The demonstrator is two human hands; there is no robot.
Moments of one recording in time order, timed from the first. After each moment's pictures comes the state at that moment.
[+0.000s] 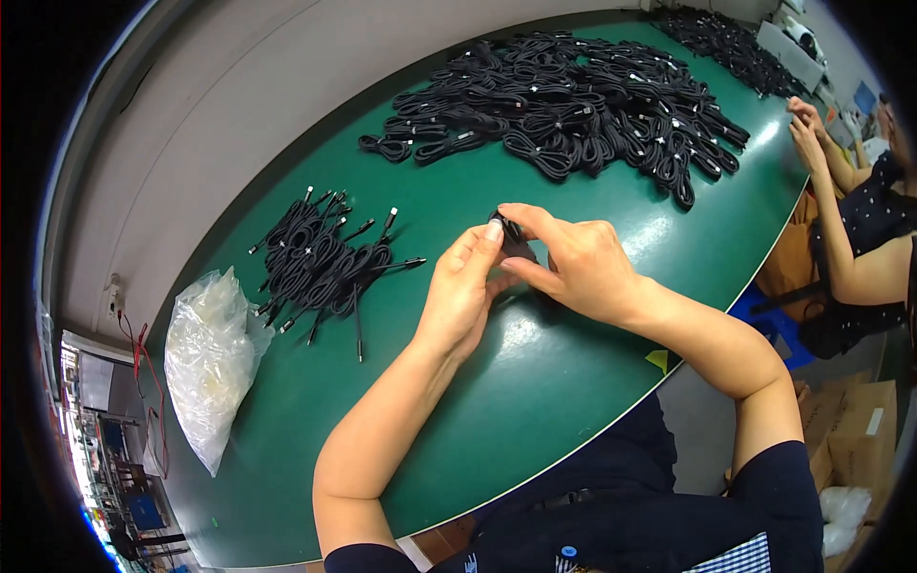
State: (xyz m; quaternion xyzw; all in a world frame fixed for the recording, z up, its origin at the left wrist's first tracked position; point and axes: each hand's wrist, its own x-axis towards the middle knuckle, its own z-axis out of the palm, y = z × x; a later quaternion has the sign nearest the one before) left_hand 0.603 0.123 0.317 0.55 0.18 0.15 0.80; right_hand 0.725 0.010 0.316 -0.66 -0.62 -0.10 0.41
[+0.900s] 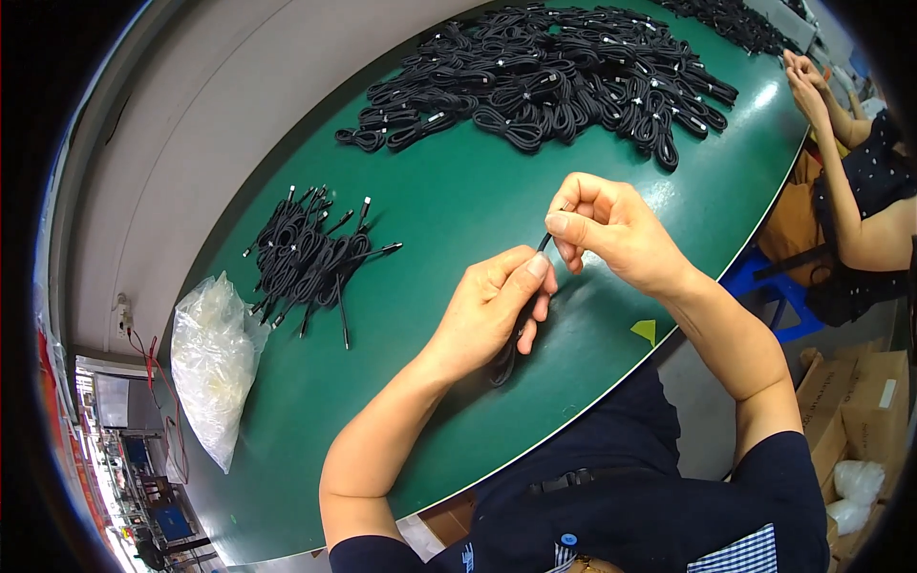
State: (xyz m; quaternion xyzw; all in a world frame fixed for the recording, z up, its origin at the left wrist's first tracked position) left_hand 0.599 0.077 0.329 0.67 0.11 -0.02 0.73; right_hand 0.746 -0.047 0.332 -0.53 -0.39 0.38 0.65
